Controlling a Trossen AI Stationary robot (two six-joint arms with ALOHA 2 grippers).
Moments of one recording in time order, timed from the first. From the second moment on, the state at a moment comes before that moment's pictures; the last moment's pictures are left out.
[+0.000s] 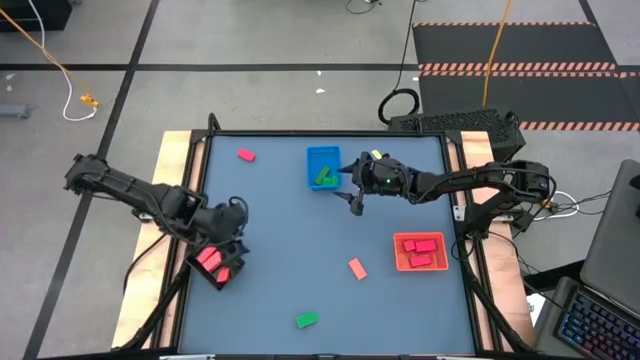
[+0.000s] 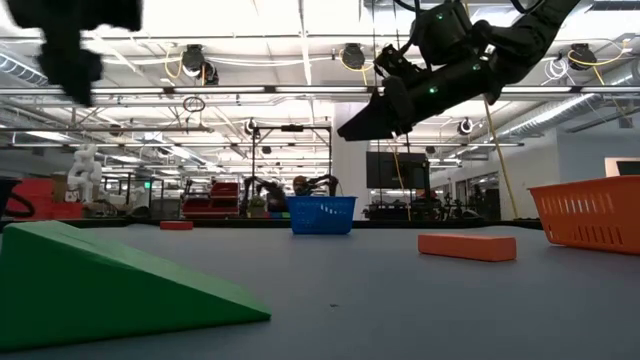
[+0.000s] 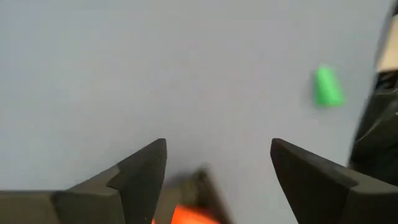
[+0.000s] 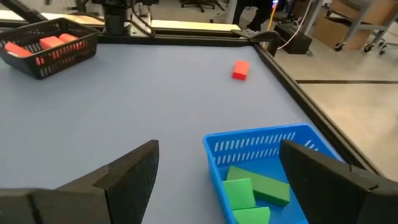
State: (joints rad) left arm -0.34 1.00 0.86 -0.91 -0.03 -0.84; right arm -0.24 1.49 0.66 0.50 0.00 -0.12
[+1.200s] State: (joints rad) left arm 0.76 1.39 0.98 -0.68 -0.03 -0.05; right arm -0.29 1.49 0.66 0.60 0.00 -0.16
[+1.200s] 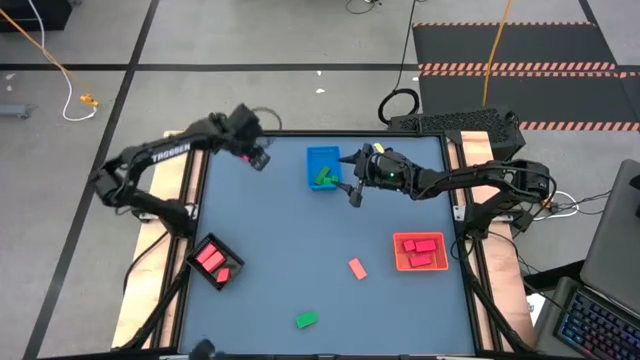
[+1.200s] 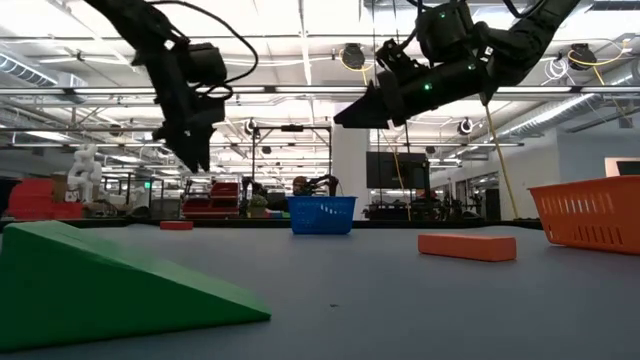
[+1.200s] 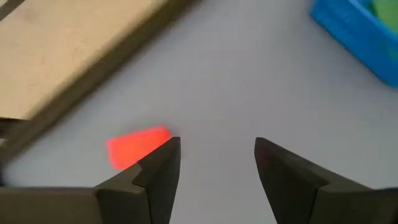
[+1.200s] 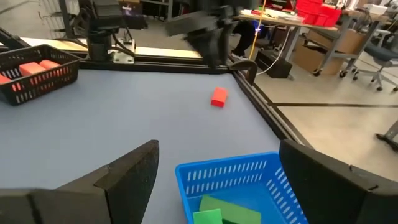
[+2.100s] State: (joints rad) left arm 0.84 1.95 1.38 -1.17 -0.43 0.60; right arm -0.33 1.49 0.66 0.60 0.00 -0.17
